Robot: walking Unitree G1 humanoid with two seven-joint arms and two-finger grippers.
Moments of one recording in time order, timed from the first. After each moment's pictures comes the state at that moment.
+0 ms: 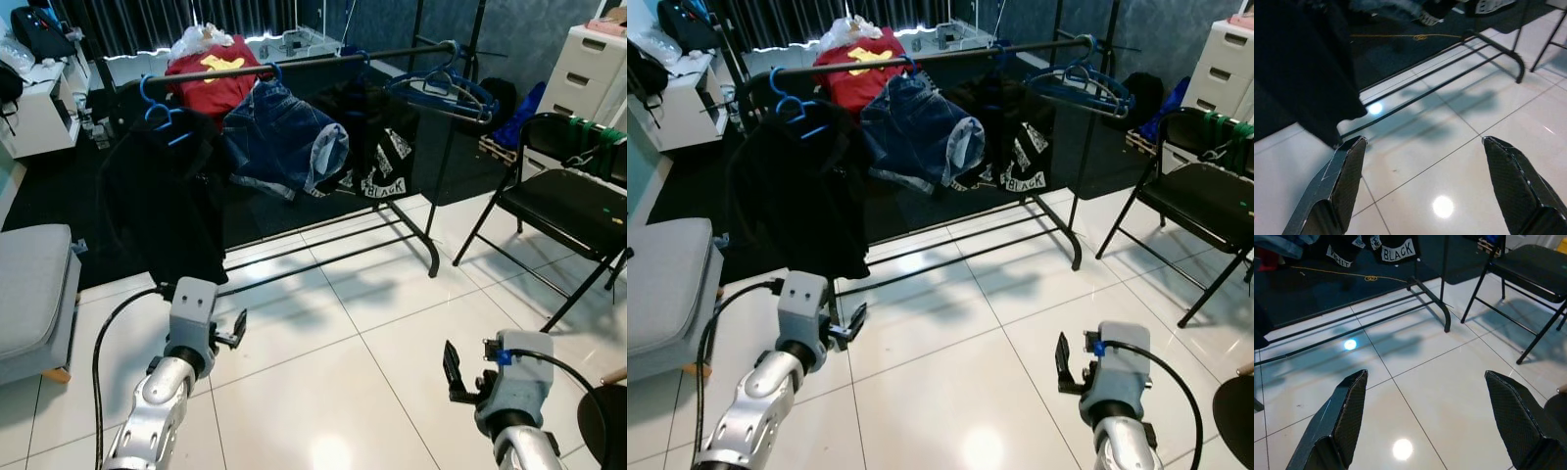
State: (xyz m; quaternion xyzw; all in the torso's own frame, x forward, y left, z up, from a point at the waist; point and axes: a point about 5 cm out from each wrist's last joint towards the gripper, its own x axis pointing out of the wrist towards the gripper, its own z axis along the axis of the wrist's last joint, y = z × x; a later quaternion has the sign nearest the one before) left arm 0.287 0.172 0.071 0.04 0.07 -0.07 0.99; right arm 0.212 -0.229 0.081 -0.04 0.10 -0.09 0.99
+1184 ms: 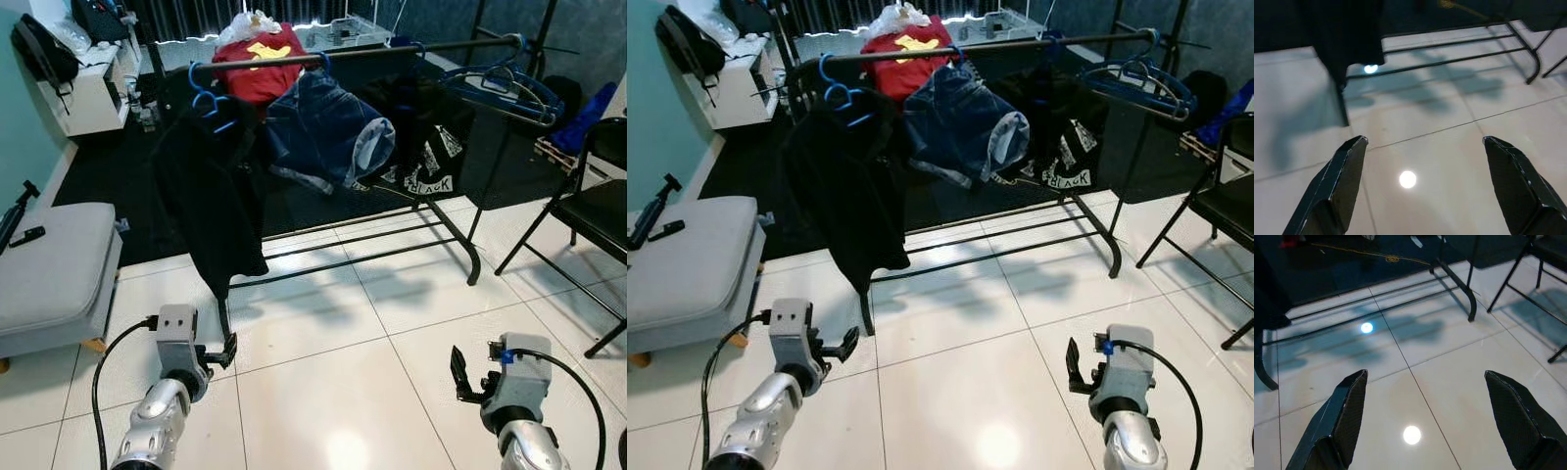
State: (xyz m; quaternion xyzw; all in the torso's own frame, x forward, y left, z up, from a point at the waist) left arm 0.296 0.178 0.033 -0.08 0.11 -0.08 0.99; right arm 0.229 -0.257 0.044 -0.01 0.12 -0.11 0.99
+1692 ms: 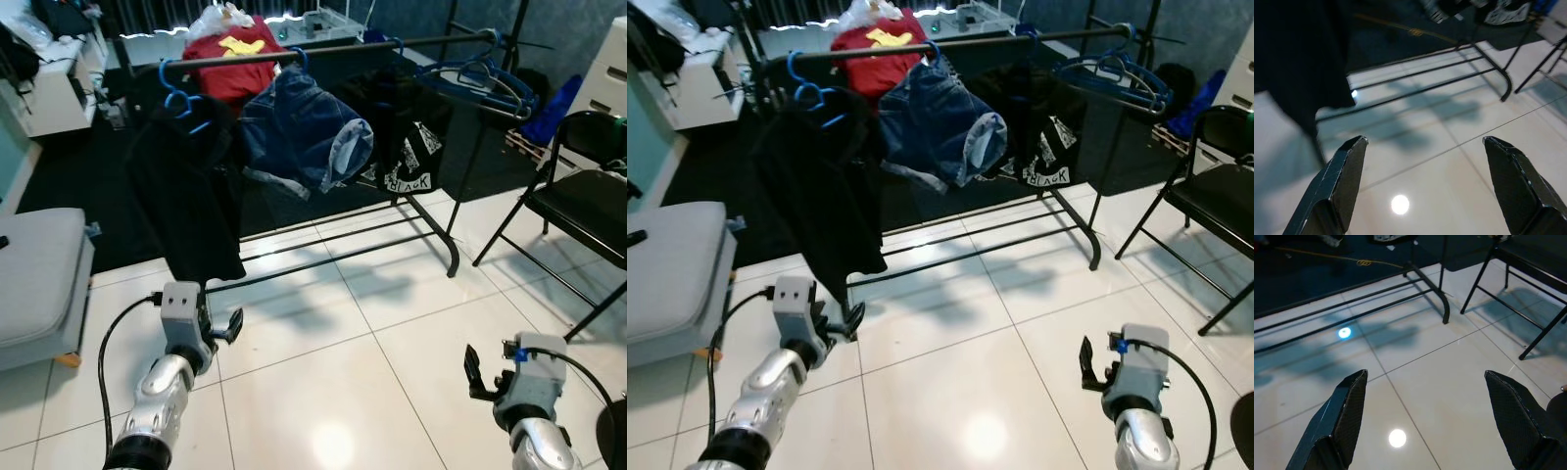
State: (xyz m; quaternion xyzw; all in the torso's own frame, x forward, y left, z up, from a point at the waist) left arm 0.315 0.174 0.062 -0.07 0.04 -0.10 0.99; right arm 0.235 -0.270 0.057 -0.03 0.10 -0.12 0.99
